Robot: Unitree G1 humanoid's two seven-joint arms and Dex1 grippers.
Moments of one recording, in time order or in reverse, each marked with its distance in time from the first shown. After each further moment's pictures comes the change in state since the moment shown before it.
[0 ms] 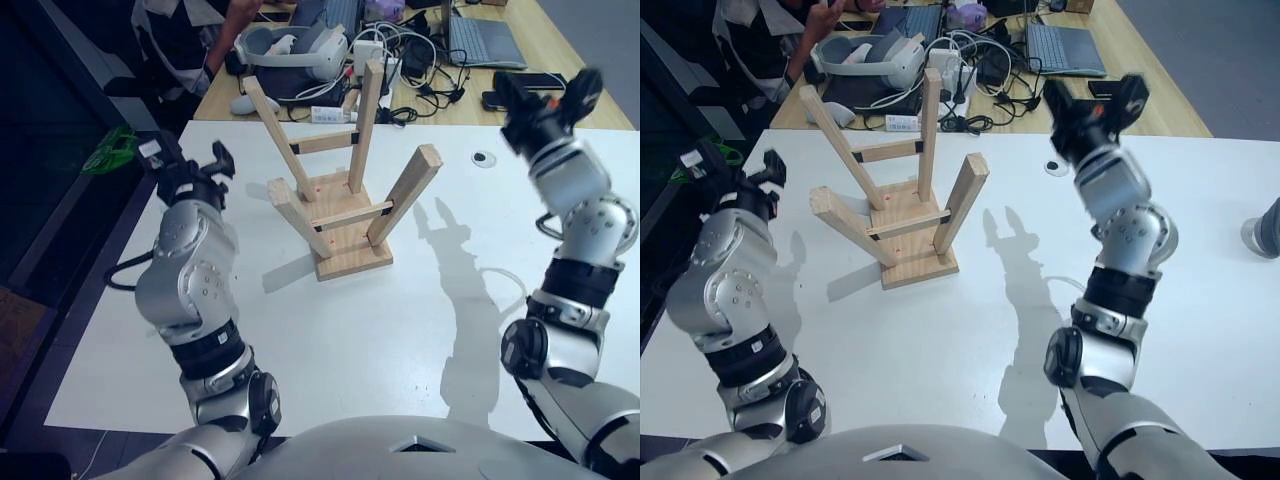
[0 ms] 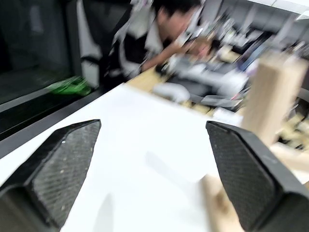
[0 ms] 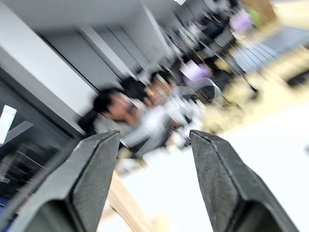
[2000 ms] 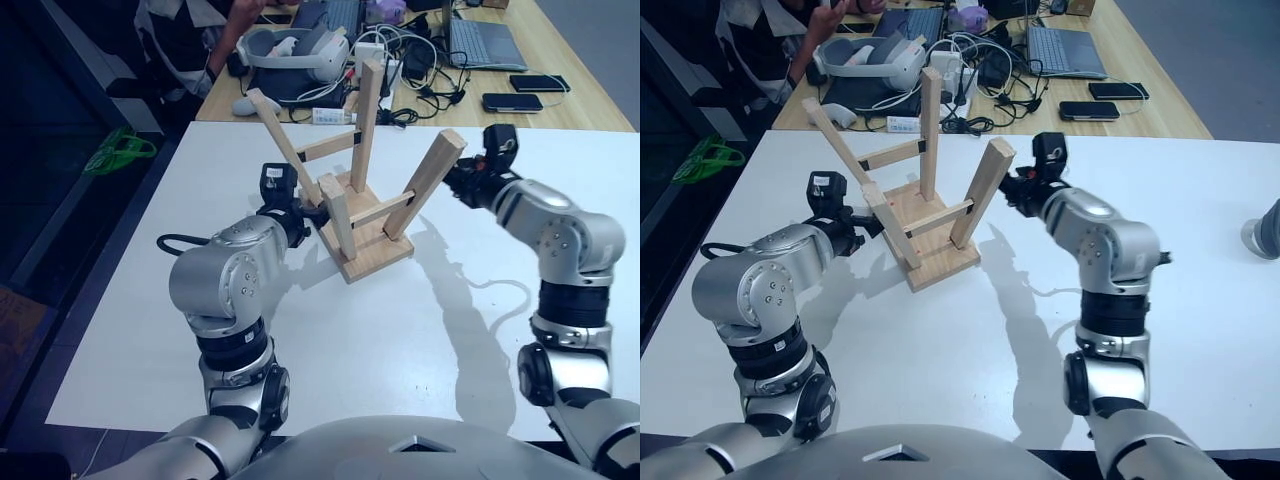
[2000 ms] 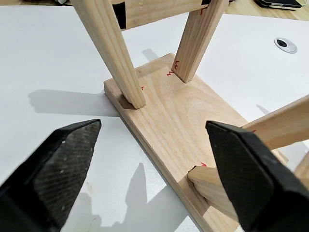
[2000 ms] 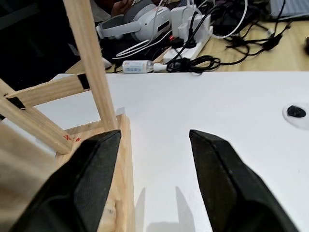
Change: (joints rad) left arm -0.152 -0.009 -0.204 0.008 0.077 0.452 -0.345; right arm -0.001 -0.277 0.244 -0.061 -0.310 0.213 0.449
